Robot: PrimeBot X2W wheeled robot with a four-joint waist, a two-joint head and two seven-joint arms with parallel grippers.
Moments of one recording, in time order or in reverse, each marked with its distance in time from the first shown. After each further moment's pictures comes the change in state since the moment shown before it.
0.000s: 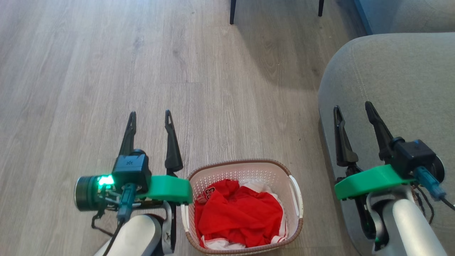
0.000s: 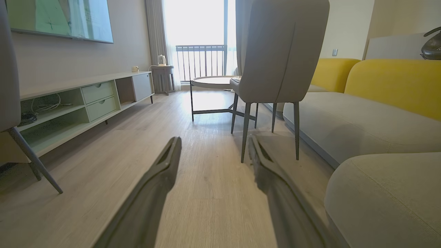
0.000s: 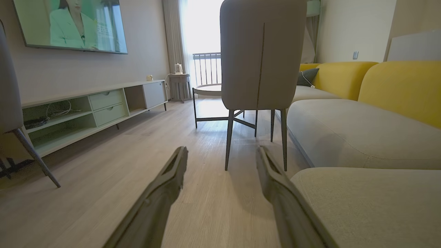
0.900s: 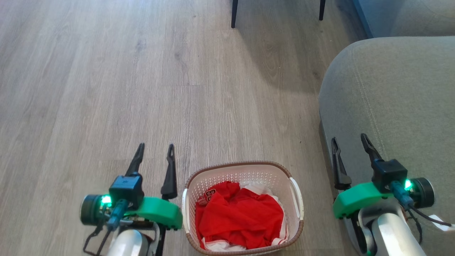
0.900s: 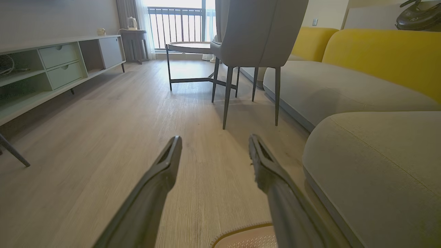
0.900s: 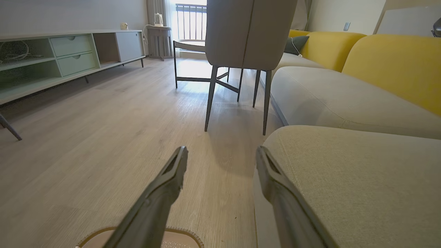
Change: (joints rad) left arm 0.173 -0.221 0.340 0.261 0.167 -0.513 -0.074; right arm 0.009 0.042 -0.052 0.276 -0.144 0.000 -0.072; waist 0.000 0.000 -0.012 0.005
